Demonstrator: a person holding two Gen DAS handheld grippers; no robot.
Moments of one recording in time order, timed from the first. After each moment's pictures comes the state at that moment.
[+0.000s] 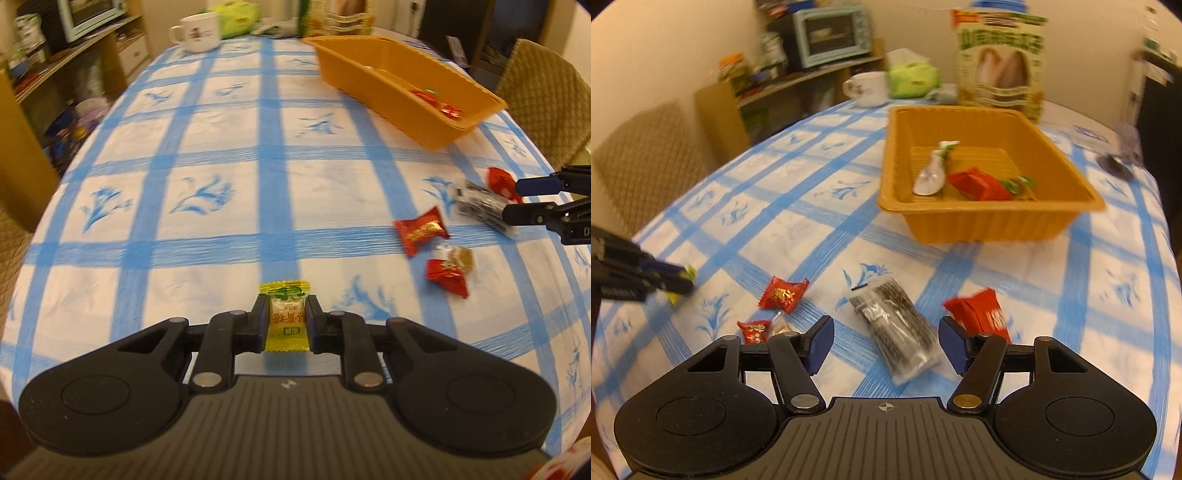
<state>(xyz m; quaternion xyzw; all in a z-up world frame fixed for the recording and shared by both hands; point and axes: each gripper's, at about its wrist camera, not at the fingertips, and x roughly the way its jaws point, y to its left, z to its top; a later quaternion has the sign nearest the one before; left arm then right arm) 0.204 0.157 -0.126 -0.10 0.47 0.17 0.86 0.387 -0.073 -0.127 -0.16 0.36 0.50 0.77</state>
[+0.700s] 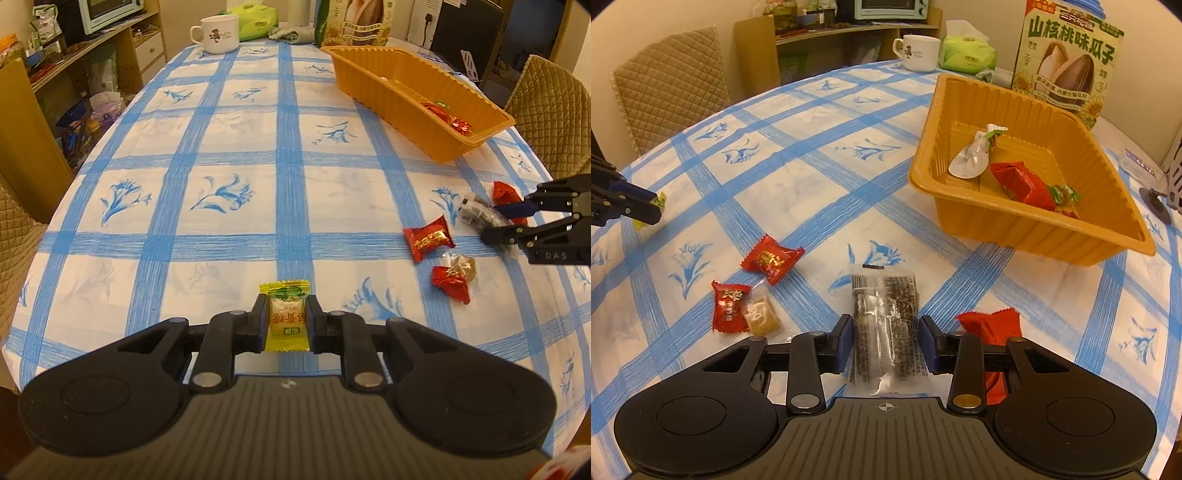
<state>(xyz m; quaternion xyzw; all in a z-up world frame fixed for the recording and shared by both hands) 0.197 0.158 -0.116 -0.11 0.46 0.17 0.86 0.388 -0.047 -0.149 -0.24 0.36 0.52 0.73</state>
